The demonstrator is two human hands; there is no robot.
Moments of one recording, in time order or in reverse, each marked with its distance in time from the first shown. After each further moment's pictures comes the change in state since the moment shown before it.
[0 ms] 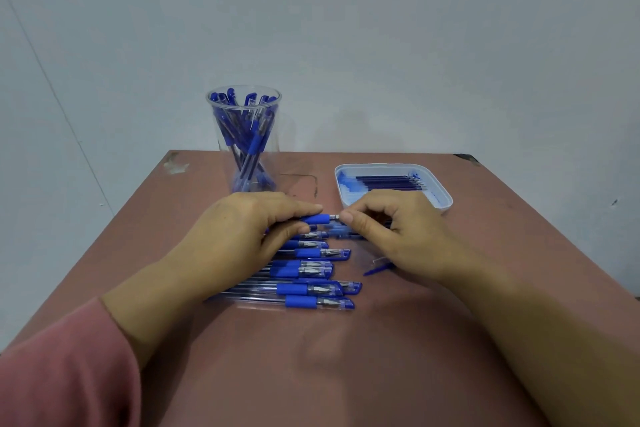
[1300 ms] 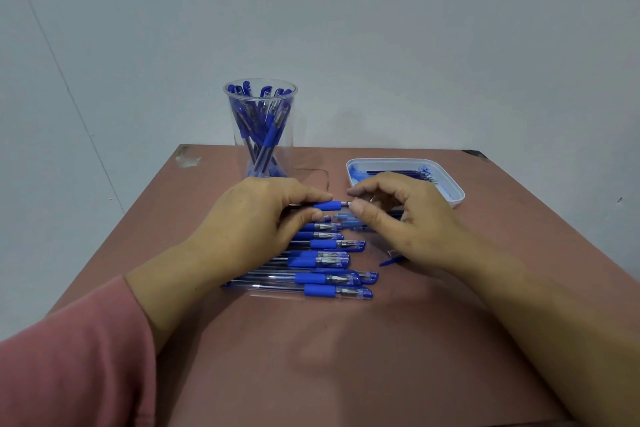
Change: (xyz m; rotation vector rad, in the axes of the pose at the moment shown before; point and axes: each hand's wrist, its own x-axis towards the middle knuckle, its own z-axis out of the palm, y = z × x) left_hand 0.001 0.001 -0.004 -0.002 0.040 -0.053; right_hand 0.003 -0.004 0.009 0.016 0.062 -0.020
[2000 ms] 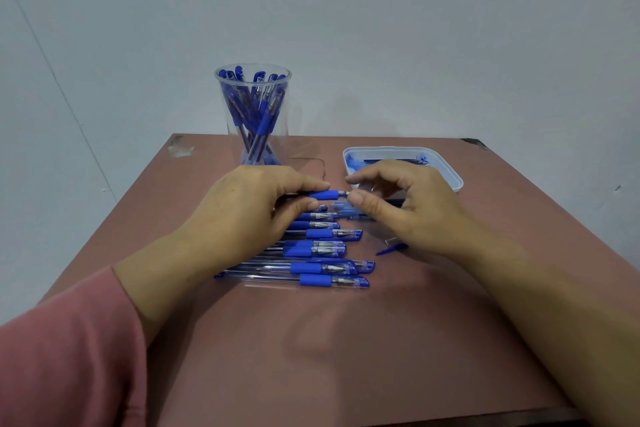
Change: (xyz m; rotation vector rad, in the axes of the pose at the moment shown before) left_hand 0.000 -0.002 0.000 0.016 -0.002 0.021; right_hand 0.000 -0.001 -0.005 -0.009 0.001 -0.026
